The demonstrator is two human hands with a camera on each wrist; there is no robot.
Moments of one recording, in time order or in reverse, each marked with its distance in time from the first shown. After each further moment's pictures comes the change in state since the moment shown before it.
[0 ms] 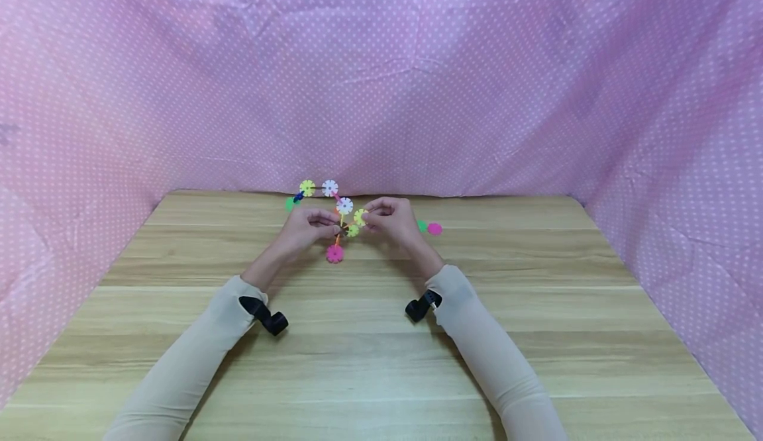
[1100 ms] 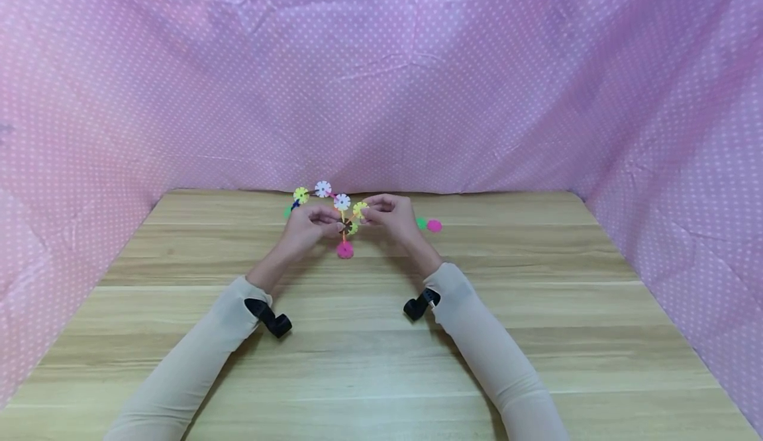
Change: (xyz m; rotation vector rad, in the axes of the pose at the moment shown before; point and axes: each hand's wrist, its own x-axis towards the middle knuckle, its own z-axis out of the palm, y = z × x) left_hand -0.004 0.003 0.009 0.082 0.086 0.022; right_hand 0.002 0.001 0.003 0.066 0.059 0.038
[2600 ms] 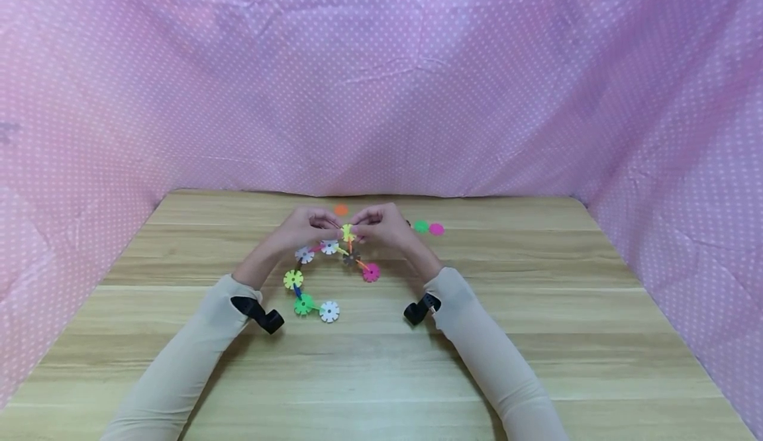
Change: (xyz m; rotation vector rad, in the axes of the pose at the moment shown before) left_hand -0.004 0.013 -0.027 0.079 -0.323 -0.004; right_hand -0.007 -0.005 0.008 -0.159 -0.262 -0.023
